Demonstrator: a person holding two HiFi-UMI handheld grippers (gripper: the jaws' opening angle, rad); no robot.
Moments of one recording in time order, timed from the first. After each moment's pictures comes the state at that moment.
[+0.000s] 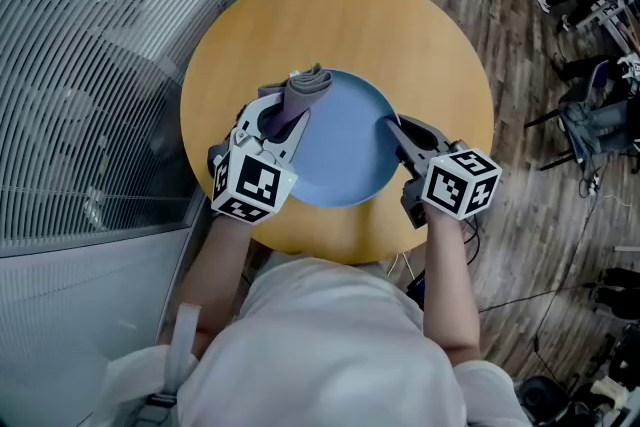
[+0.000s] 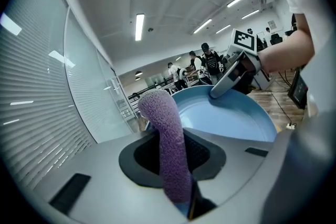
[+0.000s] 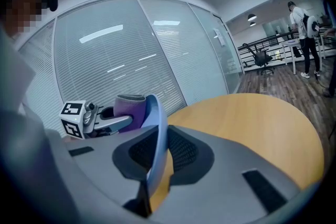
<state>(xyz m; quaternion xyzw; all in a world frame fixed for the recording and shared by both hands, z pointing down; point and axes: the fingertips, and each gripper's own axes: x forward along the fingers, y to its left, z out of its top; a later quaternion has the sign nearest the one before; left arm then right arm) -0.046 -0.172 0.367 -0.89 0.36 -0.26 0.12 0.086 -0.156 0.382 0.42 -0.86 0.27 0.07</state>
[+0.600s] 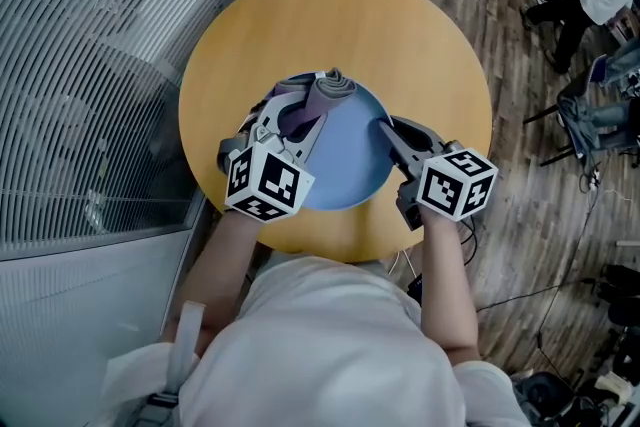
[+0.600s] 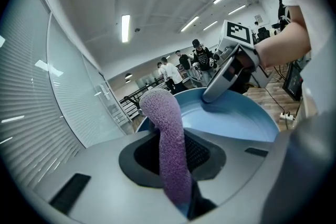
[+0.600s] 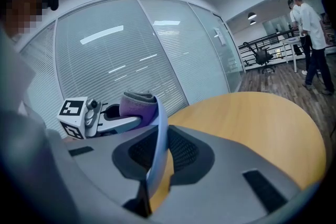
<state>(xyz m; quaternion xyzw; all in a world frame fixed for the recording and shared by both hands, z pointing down) -0.006 -0.160 0.364 -0.89 0.31 -0.29 0.16 0.084 -0.142 0.378 0.41 -0.87 0.28 0.06</state>
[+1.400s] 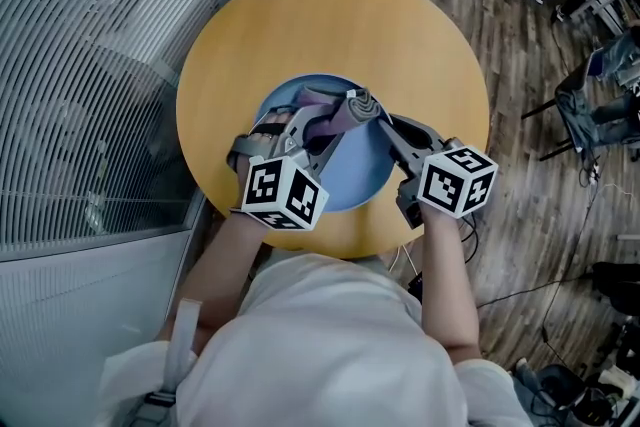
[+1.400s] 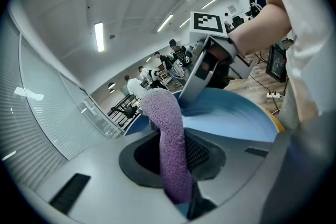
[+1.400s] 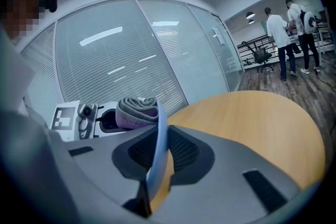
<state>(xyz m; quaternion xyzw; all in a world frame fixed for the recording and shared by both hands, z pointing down) 0.033 -0.125 0.378 -0.88 0.23 -0.33 0.25 0.089 -0.133 0.380 0.41 -0.86 0.28 0.06</state>
